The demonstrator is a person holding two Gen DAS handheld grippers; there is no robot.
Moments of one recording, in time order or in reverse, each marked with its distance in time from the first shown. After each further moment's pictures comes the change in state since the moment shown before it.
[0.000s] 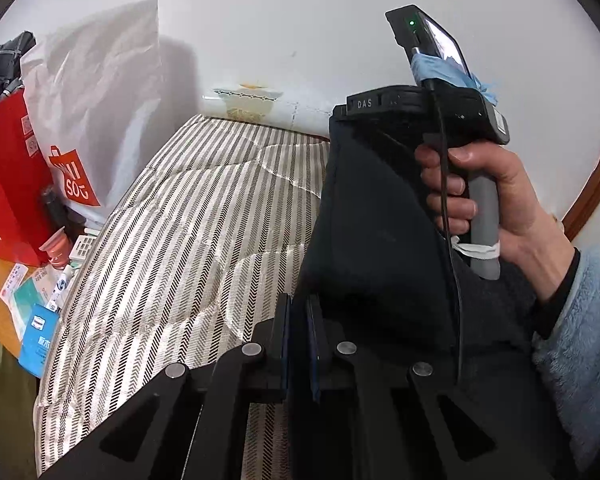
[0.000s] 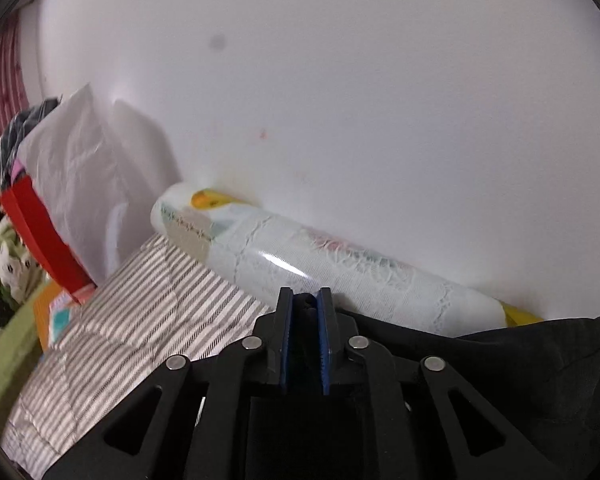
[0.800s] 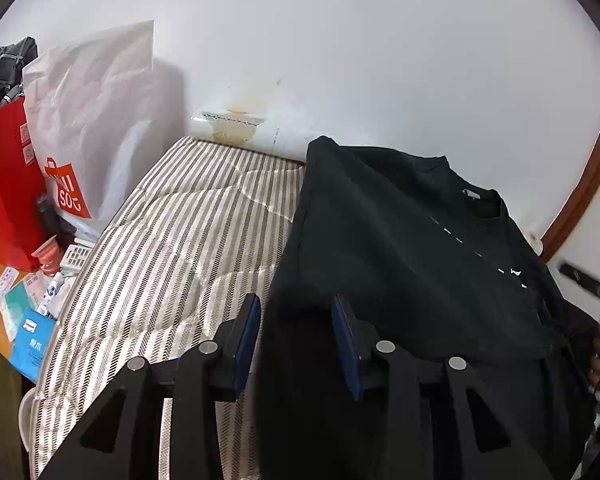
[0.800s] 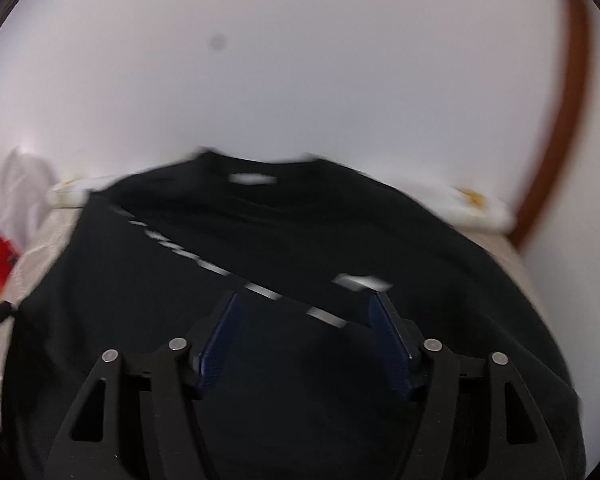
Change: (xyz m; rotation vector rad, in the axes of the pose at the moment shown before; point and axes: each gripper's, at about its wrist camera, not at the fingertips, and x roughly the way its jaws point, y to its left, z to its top) left arm -0.021 -0.010 0.004 -0.024 -0.072 -0.065; right arm -0.285 -0.177 -0.200 0.359 -0.001 -0.478
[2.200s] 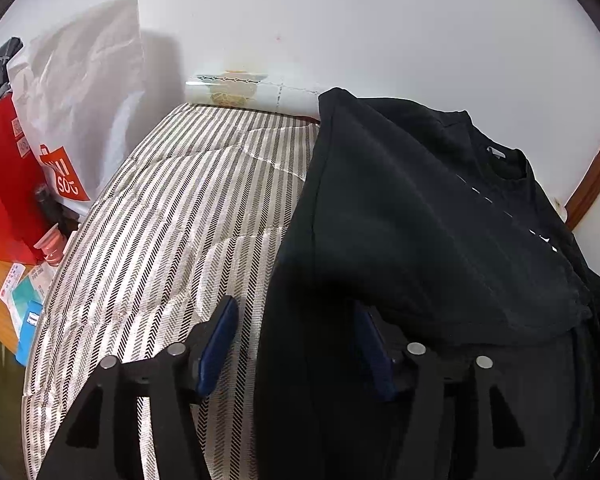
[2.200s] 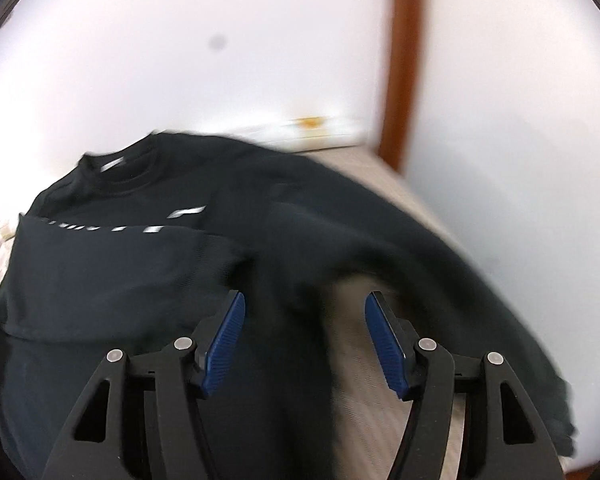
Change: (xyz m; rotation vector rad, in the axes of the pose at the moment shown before) left arm 0.032 -0.004 -0.009 0.047 0.116 0.073; right arm -0.056 -0.156 -0.102 0.249 0.043 -0.180
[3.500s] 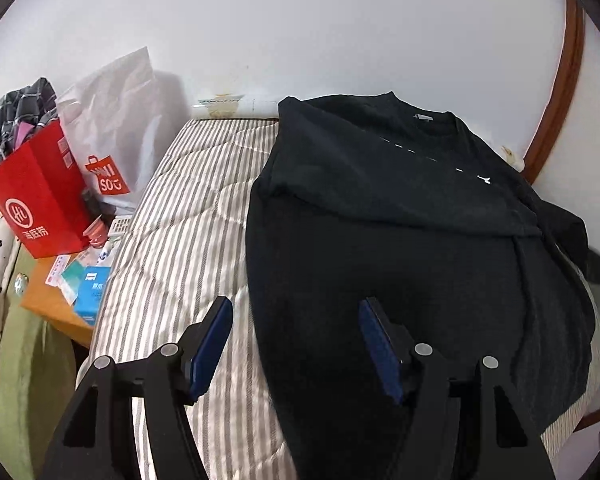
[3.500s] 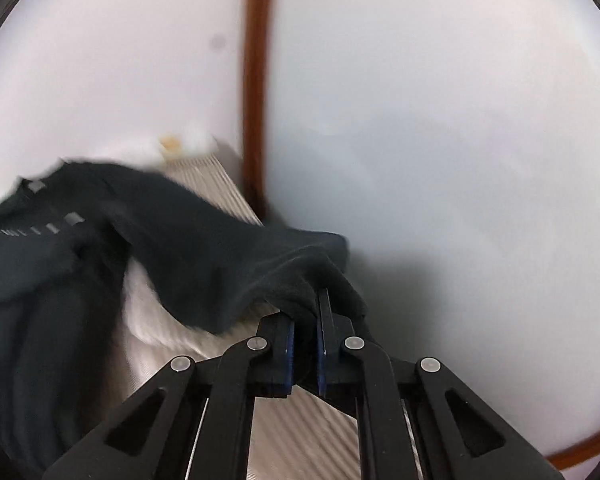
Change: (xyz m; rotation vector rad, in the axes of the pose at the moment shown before) left arm -0.147 -0.030 -0.077 0.131 0.004 0.023; right arm -0.059 -0.145 -0.020 0.044 -0.107 -0.178
